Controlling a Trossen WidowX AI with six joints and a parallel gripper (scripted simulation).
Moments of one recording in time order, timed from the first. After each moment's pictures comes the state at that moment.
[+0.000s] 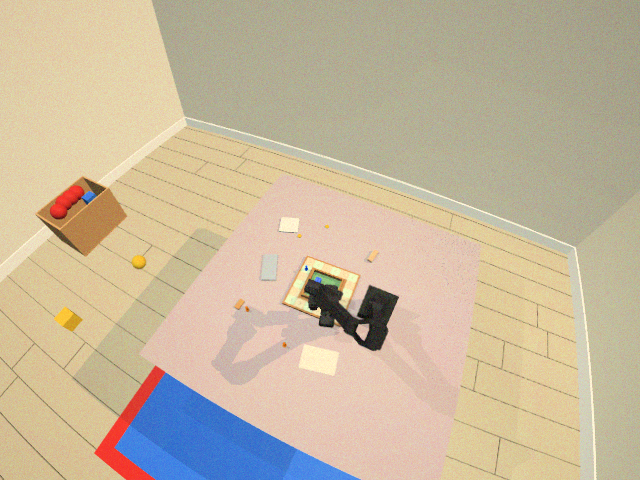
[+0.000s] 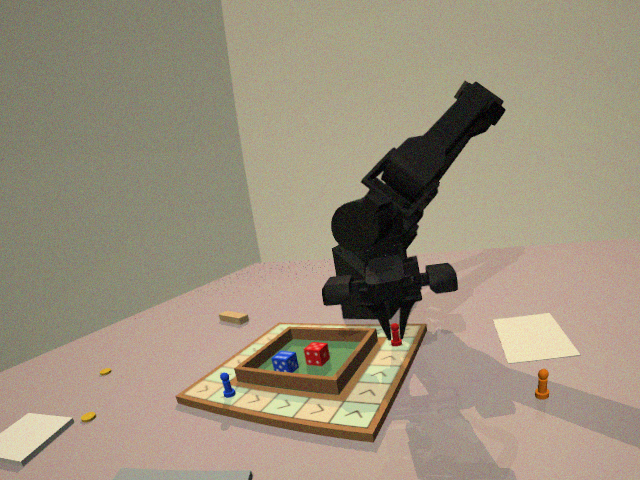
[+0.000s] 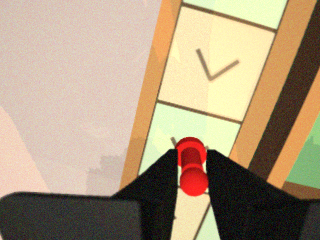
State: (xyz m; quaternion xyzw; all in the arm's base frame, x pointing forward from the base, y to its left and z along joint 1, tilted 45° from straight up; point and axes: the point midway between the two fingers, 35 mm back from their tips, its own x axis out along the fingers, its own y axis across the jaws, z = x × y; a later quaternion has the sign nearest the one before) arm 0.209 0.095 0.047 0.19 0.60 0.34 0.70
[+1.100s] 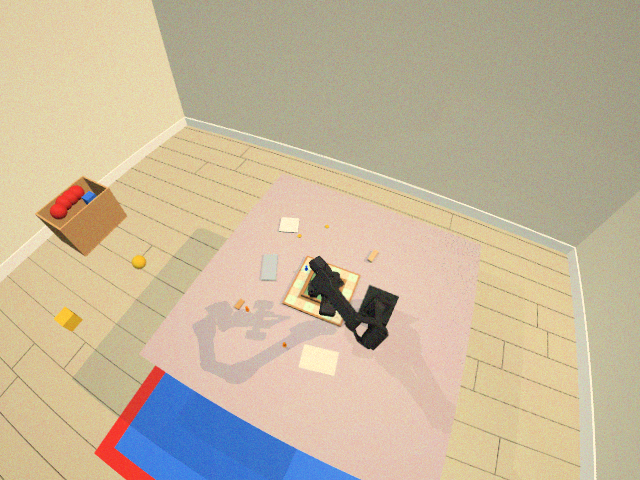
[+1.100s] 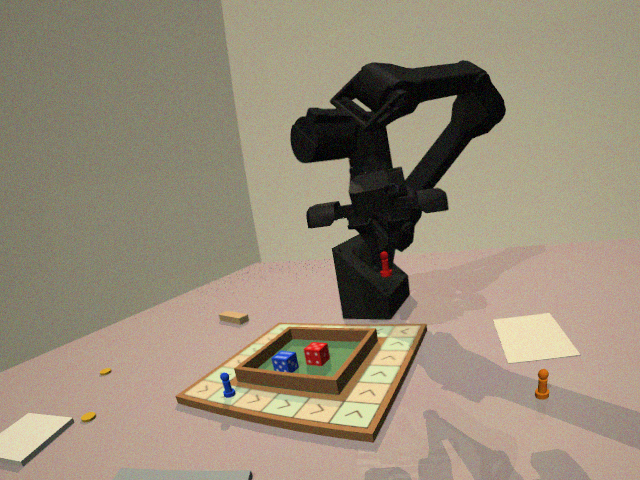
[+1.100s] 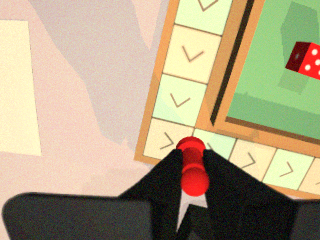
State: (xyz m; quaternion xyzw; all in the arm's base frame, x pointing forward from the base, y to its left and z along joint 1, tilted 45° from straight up) arm 0.206 0.017 0.123 0.19 0.60 0.34 0.70
